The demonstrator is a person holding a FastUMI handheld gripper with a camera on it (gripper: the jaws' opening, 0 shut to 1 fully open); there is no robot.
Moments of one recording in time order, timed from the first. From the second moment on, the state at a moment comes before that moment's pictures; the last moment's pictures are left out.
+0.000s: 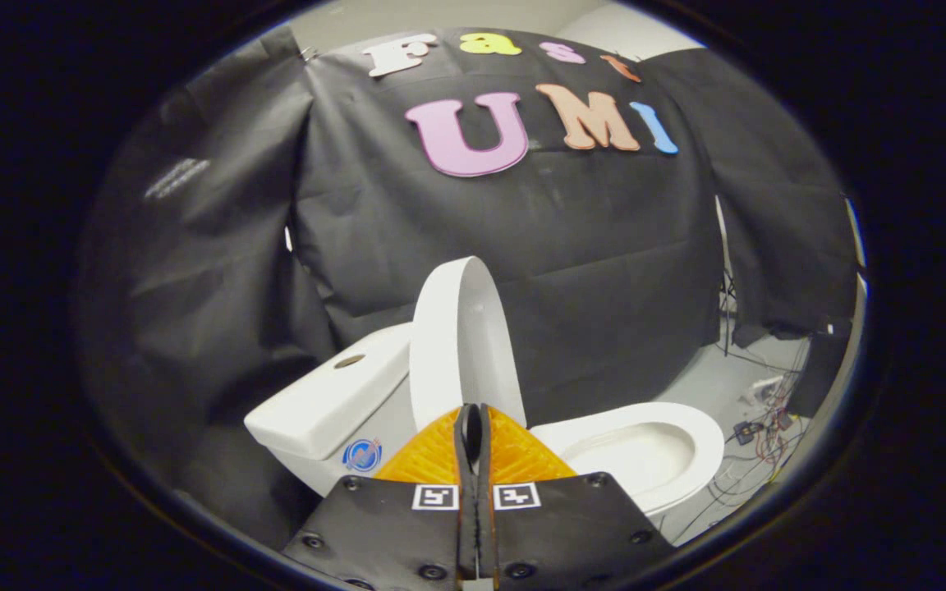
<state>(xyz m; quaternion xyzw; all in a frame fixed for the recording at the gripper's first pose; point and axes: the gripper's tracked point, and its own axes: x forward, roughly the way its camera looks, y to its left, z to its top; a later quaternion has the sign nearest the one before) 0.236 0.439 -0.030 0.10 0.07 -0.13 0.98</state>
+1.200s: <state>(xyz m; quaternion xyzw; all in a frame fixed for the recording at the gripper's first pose) 0.260 0.503 -0.030 0.02 0.06 -0.12 0.99</state>
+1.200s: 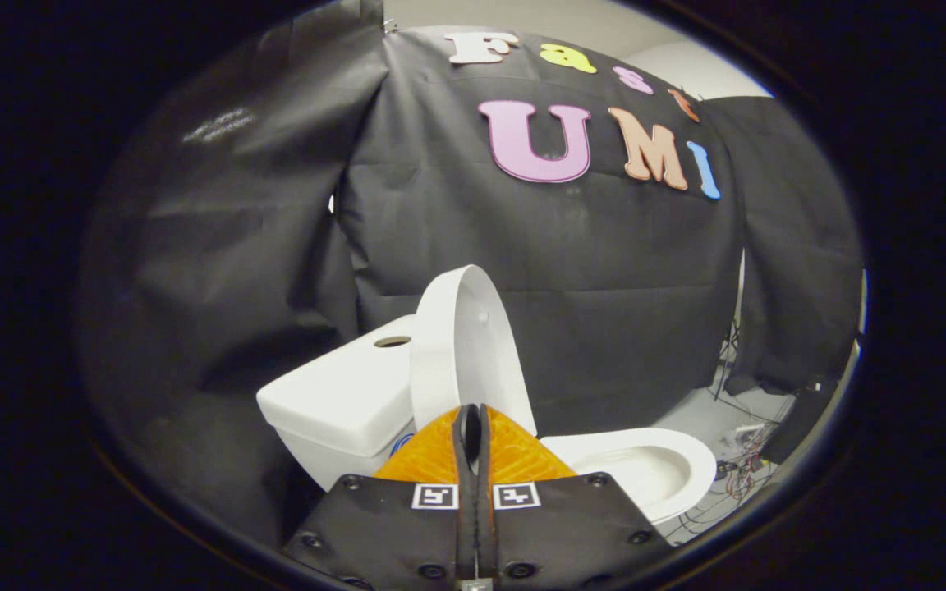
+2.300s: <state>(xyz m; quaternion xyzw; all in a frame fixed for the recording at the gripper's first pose) 0.264 0.544 -0.041 -0.01 0.09 -0.01 1.00</state>
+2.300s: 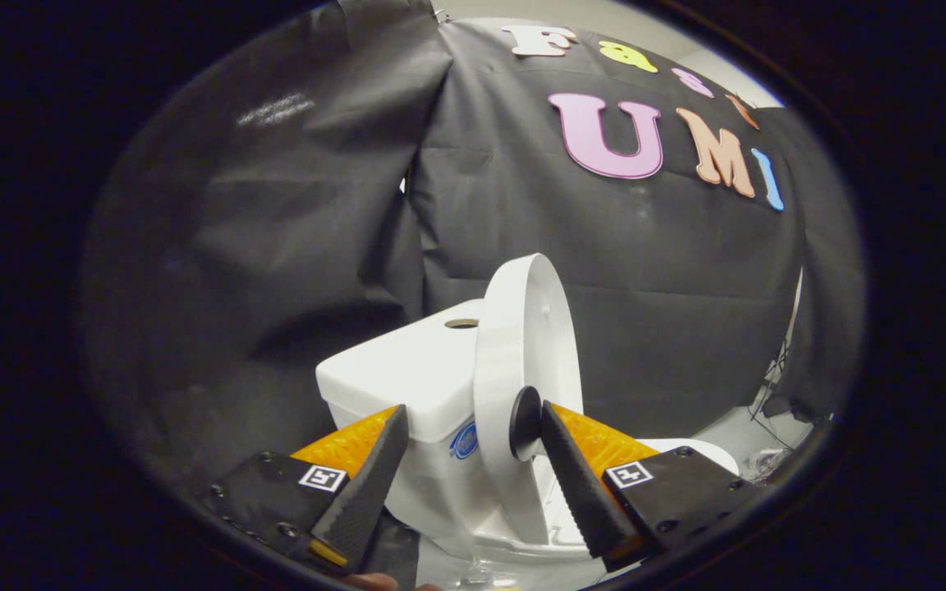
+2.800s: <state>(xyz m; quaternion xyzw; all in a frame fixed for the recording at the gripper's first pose) 0.231 0.565 -0.023 0.01 0.11 0.05 0.99</state>
